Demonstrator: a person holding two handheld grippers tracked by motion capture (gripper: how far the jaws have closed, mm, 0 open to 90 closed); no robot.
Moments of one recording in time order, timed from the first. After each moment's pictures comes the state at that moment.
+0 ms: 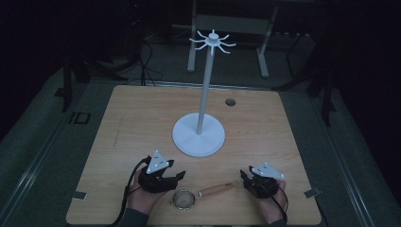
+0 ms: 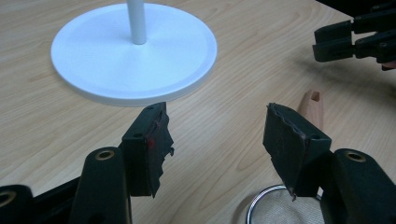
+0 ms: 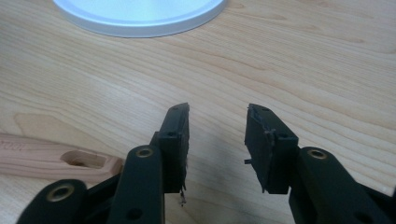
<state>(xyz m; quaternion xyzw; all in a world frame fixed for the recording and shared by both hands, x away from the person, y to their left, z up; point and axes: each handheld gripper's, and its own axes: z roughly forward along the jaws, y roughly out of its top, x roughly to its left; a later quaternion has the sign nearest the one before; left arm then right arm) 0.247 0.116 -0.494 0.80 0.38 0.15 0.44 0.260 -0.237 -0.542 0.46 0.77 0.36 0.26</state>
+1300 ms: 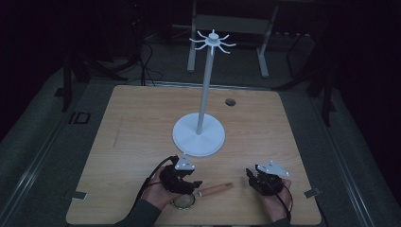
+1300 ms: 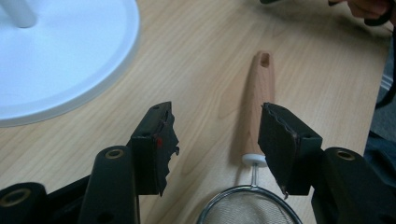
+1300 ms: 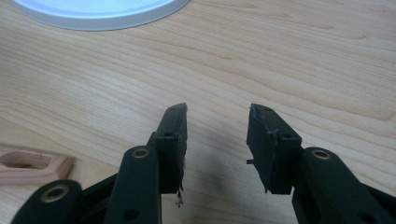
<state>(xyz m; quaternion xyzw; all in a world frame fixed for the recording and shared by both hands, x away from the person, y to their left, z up) 0.264 0.063 -0.498 0.88 0.28 0.06 0.37 0.268 -0.254 -0.546 0.48 0.76 0.34 0.26</state>
